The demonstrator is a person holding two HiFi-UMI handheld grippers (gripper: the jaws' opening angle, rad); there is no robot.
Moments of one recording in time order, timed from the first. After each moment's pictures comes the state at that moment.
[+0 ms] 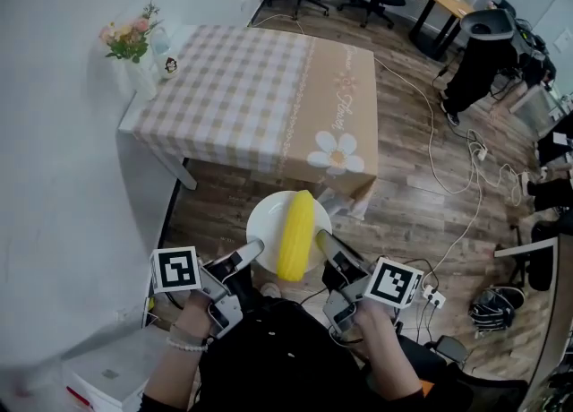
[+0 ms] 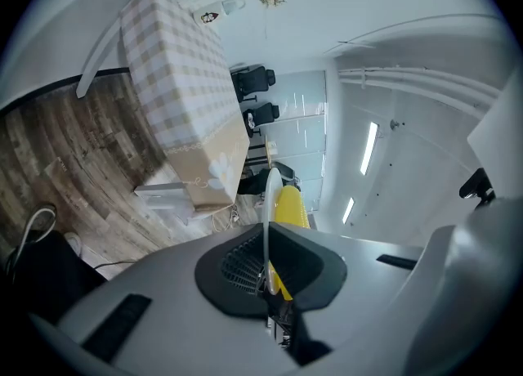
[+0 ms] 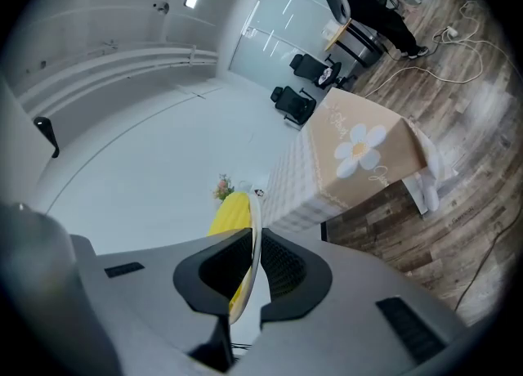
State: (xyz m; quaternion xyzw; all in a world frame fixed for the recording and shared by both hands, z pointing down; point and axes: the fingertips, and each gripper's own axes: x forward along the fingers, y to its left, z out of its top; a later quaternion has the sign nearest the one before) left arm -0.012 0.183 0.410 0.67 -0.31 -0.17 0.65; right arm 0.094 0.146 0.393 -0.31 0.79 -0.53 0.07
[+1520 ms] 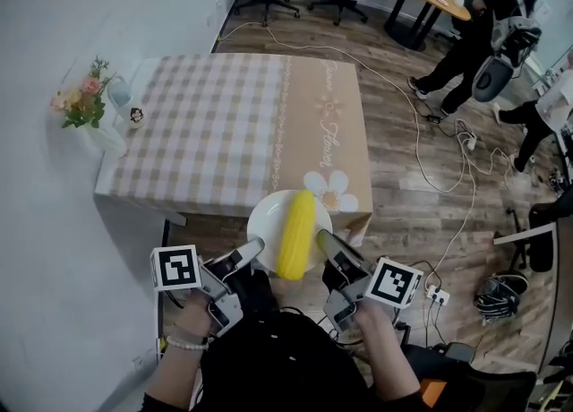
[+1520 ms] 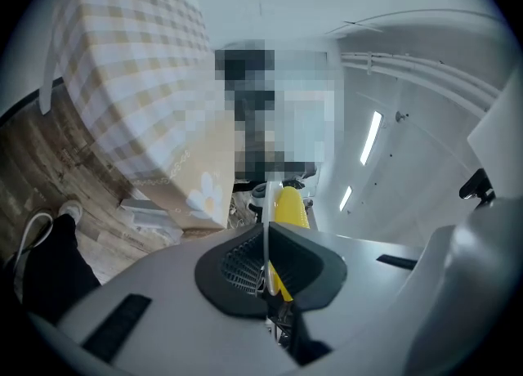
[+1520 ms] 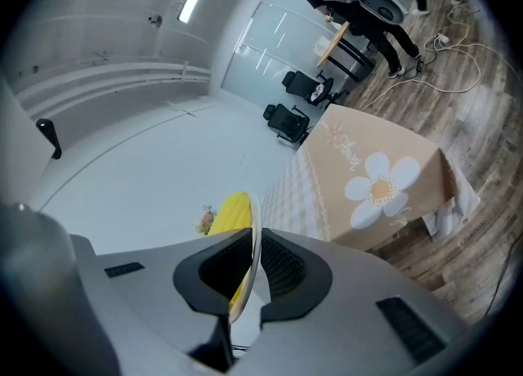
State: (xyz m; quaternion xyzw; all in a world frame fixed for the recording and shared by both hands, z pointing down) left arm -0.017 0.016 0.406 0.69 -0.26 -0.13 0.66; right arm 0.095 -0.005 0.388 -0.36 0.77 -0.51 0.12
